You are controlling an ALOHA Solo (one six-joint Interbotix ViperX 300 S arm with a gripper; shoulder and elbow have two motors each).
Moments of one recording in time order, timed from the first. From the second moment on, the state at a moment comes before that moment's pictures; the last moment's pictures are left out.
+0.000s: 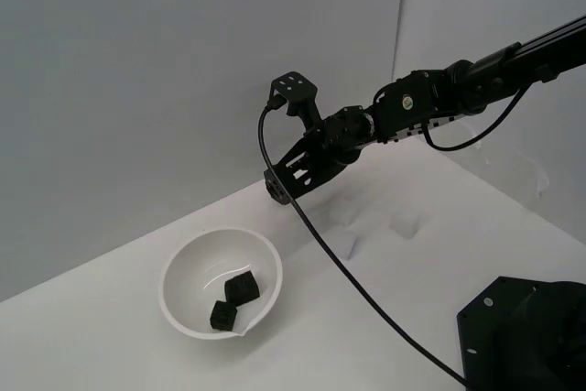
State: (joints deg) arm -12.1 91.8 91.6 137.6 137.8 -25.0 2.7 20.1
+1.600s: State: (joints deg) arm -10.9 85.3 84.8 133.4 133.4 -25.0 6.5 20.0
